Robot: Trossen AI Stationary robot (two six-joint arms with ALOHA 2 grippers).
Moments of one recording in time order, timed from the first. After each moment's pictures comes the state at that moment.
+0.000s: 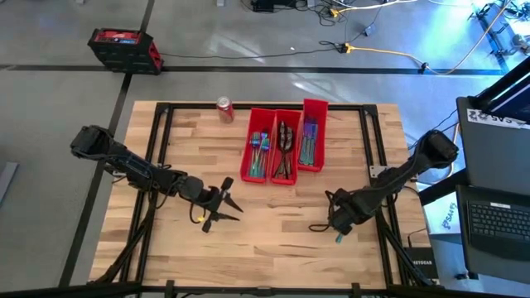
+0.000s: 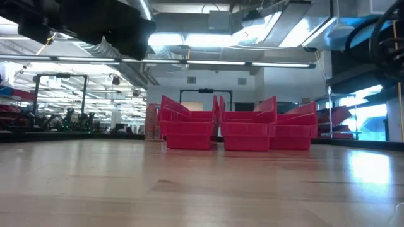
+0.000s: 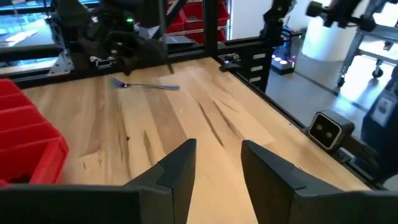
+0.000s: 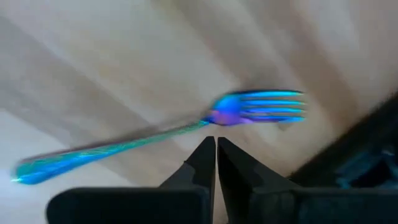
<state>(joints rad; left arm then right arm) -0.34 1.34 0.46 0.66 0.00 0.05 0.61 1.46 0.77 -1.05 -0.10 1.38</state>
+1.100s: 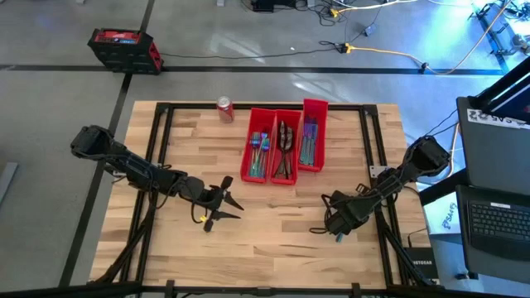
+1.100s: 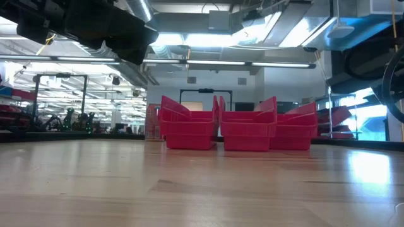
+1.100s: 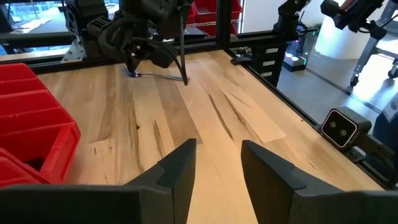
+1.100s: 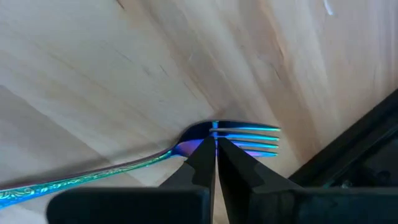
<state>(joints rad) -0.34 1.34 0.46 0.64 -0.04 0.03 0.63 1.60 0.77 -1.09 -0.02 1.25</state>
